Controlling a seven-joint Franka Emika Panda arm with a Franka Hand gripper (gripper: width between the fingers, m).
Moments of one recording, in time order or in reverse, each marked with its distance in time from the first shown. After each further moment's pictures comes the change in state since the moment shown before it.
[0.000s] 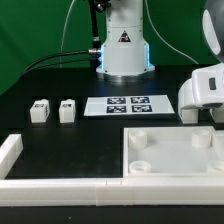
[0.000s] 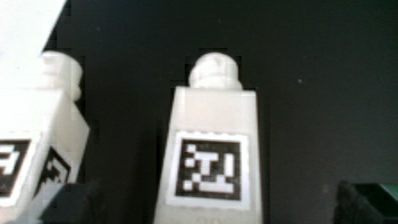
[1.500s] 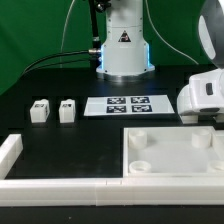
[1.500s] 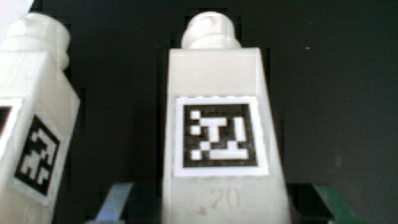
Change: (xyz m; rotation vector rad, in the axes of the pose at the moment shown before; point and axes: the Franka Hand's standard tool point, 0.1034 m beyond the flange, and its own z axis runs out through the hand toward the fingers) arm 0.014 0.003 0.005 0.019 0.042 0.006
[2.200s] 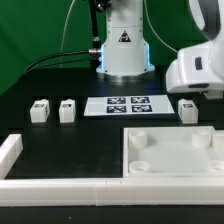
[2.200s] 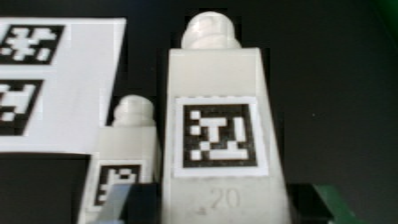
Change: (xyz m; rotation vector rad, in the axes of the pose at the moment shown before) arm -0.038 0.024 -0.048 0.001 -0.052 -0.013
